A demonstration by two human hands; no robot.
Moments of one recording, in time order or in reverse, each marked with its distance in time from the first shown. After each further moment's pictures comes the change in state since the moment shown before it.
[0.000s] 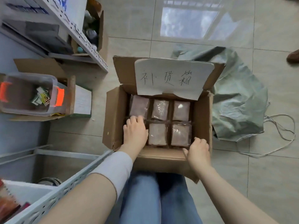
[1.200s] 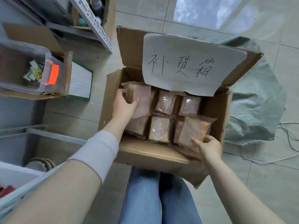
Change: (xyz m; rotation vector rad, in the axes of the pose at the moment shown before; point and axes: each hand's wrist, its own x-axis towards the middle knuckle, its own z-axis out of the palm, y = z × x) left_hand 0.077 -0.044 0.016 -0.844 0.281 -0.321; right_hand 0.073 0.016 0.024 0.672 0.056 0.251
